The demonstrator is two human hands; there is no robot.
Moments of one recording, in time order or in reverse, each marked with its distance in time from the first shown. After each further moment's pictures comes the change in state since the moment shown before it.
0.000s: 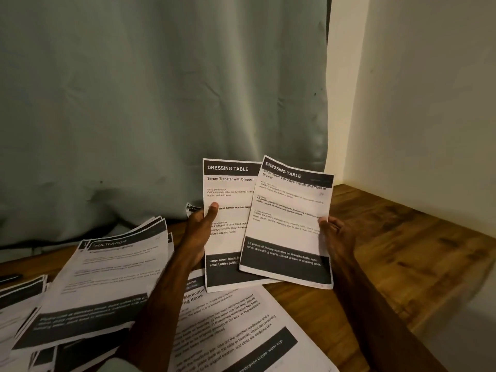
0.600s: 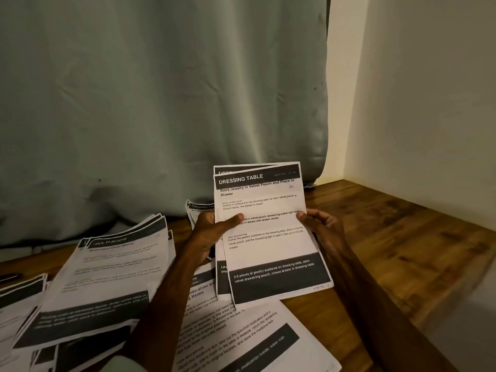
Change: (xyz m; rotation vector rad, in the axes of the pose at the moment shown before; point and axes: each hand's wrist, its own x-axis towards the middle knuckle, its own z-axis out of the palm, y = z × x) left_hand -0.012 -0.003 0.011 0.092 -0.178 -0.038; right_hand -0.023 -0.032 0.010 0.142 -0.384 0.150
